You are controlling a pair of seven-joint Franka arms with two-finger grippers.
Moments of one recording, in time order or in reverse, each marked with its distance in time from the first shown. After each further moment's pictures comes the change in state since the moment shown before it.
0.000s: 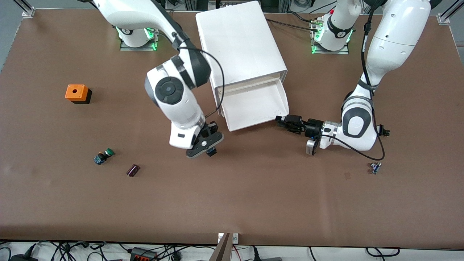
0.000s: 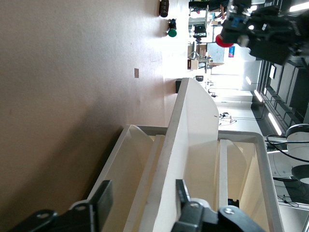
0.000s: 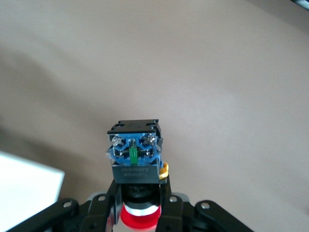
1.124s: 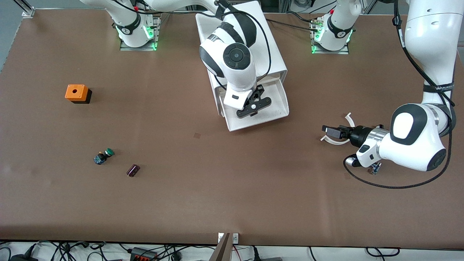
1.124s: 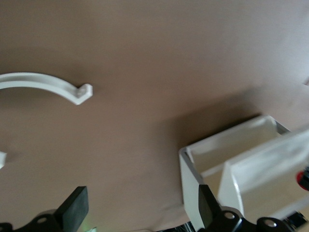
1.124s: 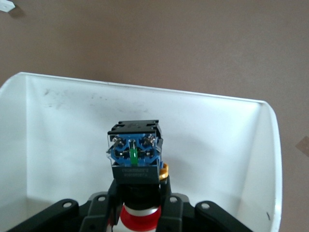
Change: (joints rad) left arm 0.090 -0.039 0.000 0.394 0.850 -0.214 -0.909; right arm 0.238 0.065 -0.006 0.063 0.115 -0.133 0.366
